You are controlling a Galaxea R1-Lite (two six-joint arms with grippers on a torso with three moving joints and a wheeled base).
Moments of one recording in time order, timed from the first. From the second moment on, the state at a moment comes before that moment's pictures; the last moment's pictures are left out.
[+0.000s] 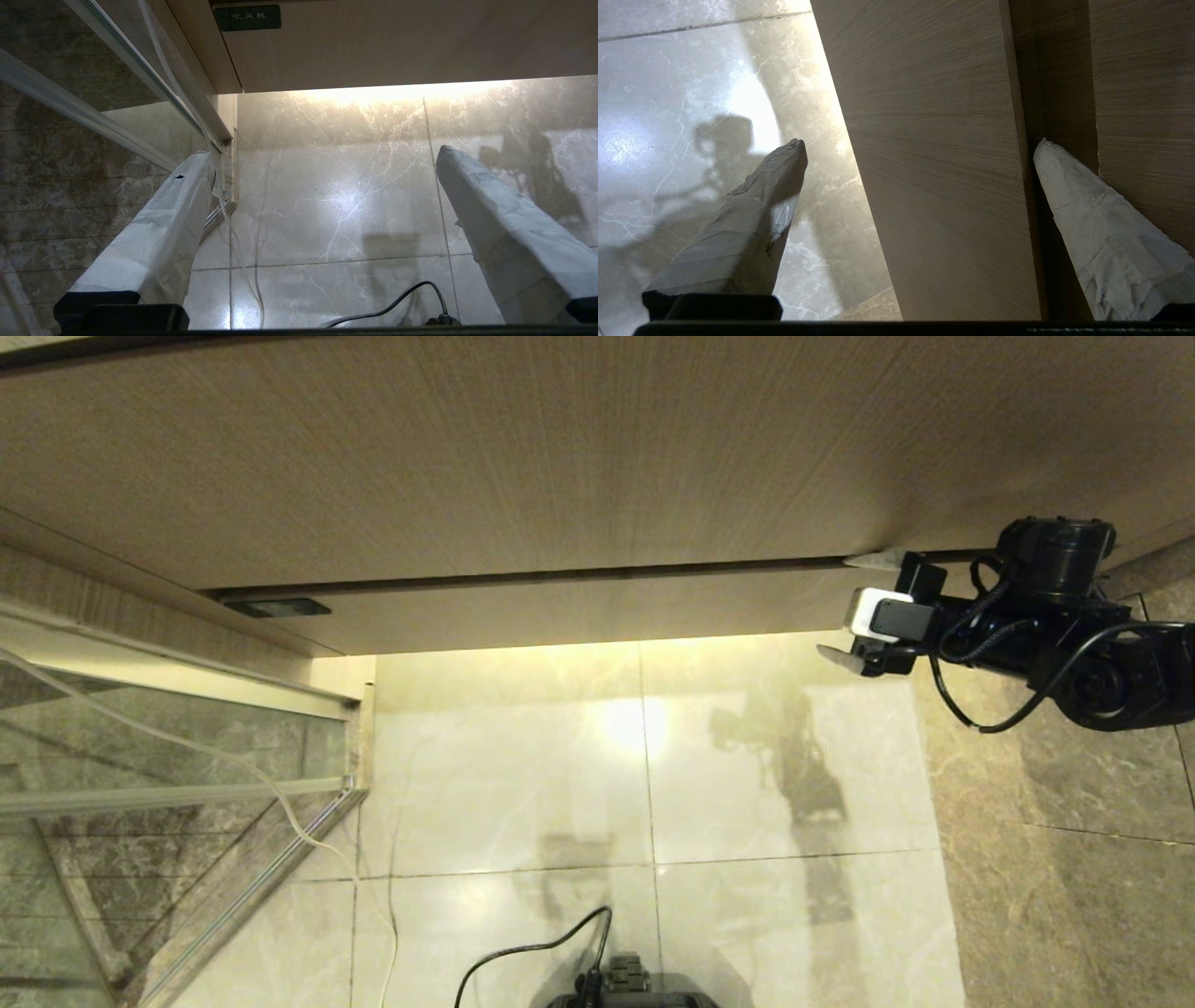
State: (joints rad) left arm 0.00 0.00 0.00 -0.23 0.00 -0.01; right arm 0.07 1.91 -1.21 -0.61 0.37 -1.34
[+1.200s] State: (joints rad) left arm 0.00 0.00 0.00 -0.23 0.00 -0.01; right arm 0.06 1.94 -1.18 -0.55 0.37 -1.36
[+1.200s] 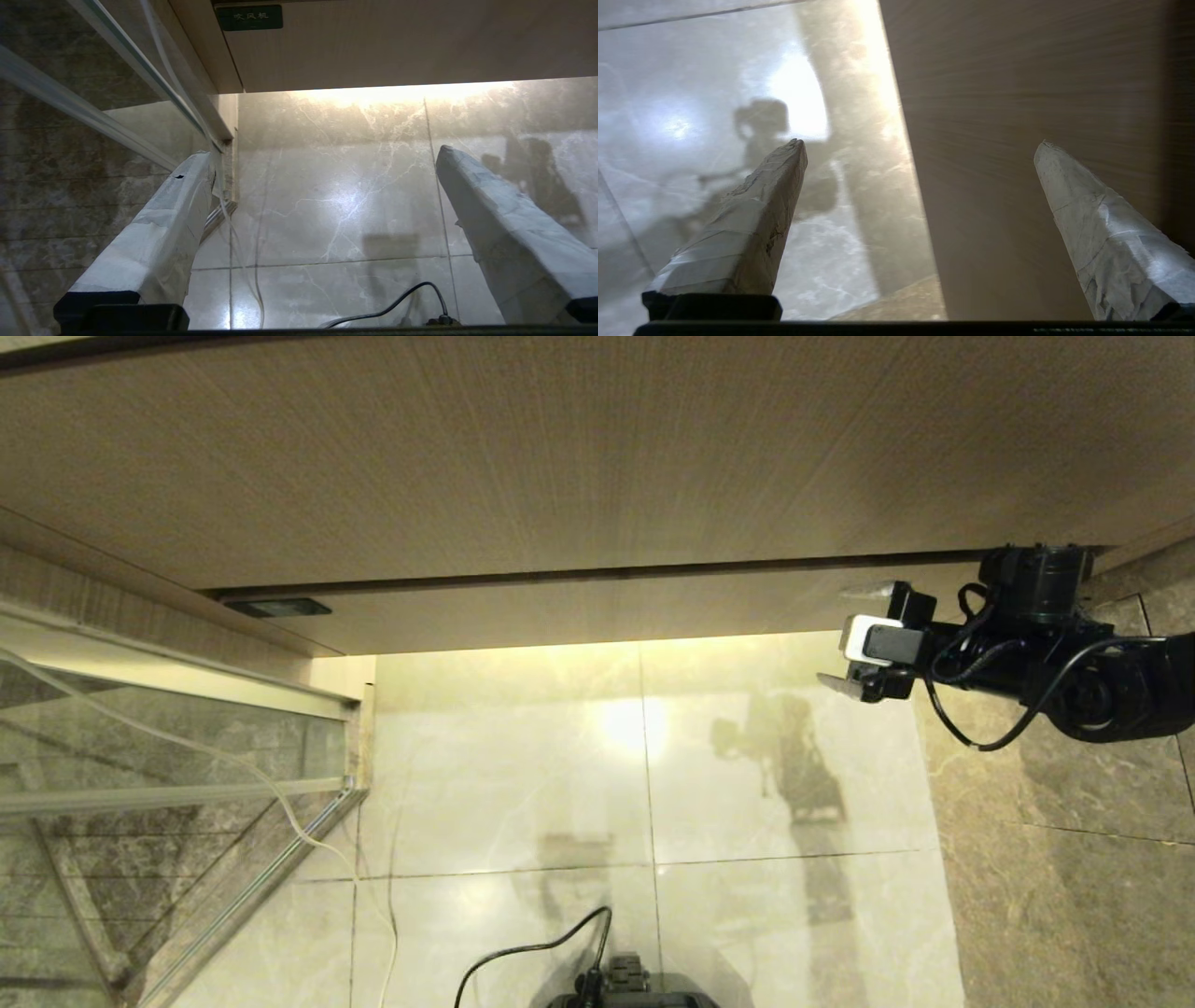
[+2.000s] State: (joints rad) left arm 0.00 0.00 0.00 -0.23 0.00 -0.01; right arm 0.04 1.88 -1.22 -0.47 0.37 -1.35
